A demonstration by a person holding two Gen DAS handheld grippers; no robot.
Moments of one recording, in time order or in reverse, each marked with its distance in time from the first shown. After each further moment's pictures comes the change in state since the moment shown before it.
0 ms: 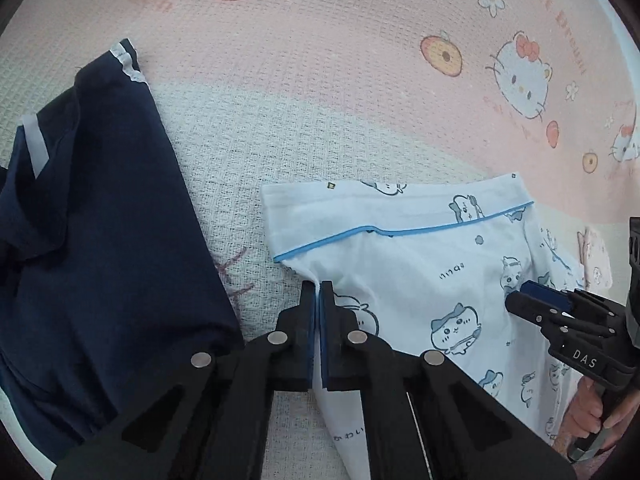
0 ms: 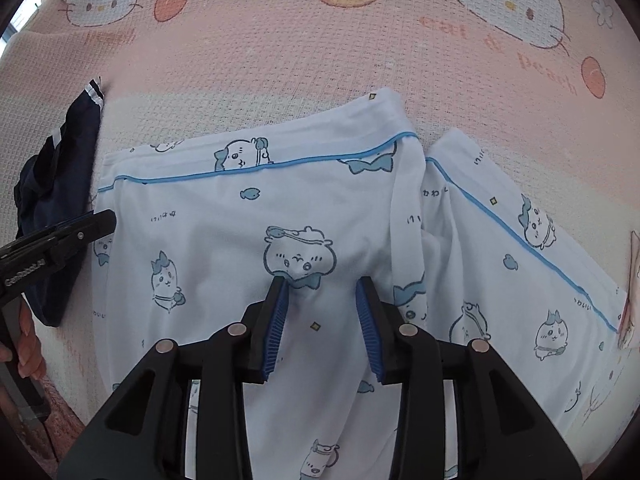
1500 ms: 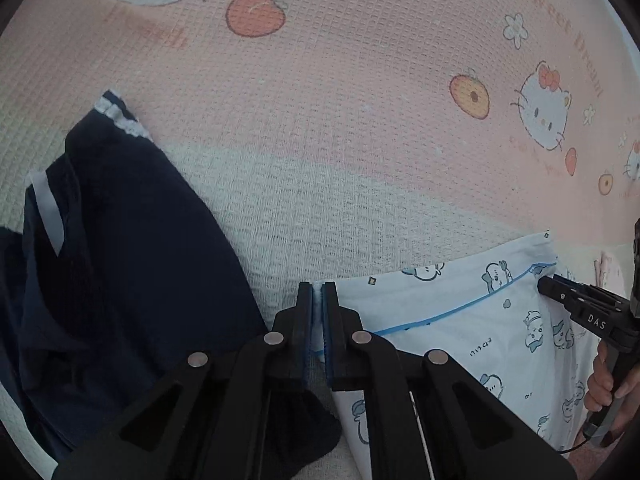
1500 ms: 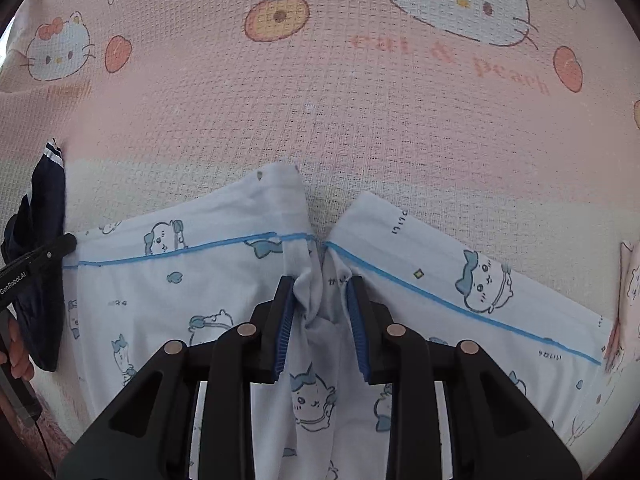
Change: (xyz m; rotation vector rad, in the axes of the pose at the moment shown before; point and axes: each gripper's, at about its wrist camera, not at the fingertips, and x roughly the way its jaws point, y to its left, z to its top) left arm -0.009 -0.005 0.056 0.017 -0.099 0.072; right arm 0.002 -0.047 0.049 0.089 -0.079 -0.053
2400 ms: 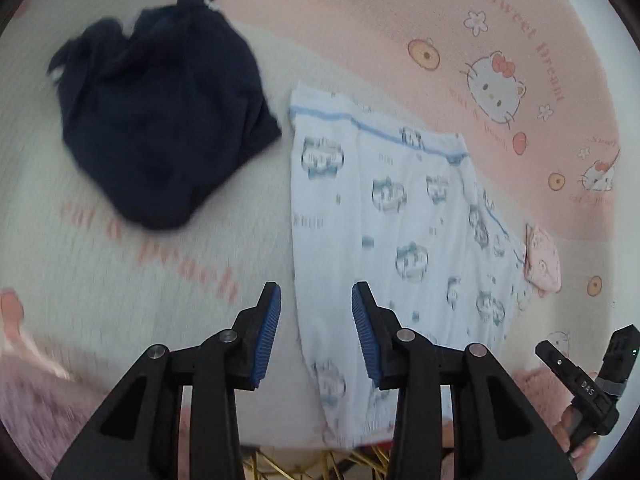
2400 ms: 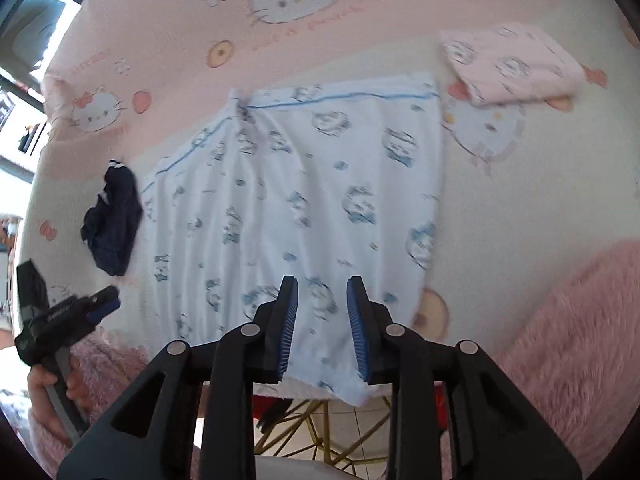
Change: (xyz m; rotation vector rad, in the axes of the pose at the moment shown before) left arm -0.117 -0.035 -0.125 -0.240 0.127 -0.125; right arm -0.147 -0.036 -0.166 0.260 -0.026 0.171
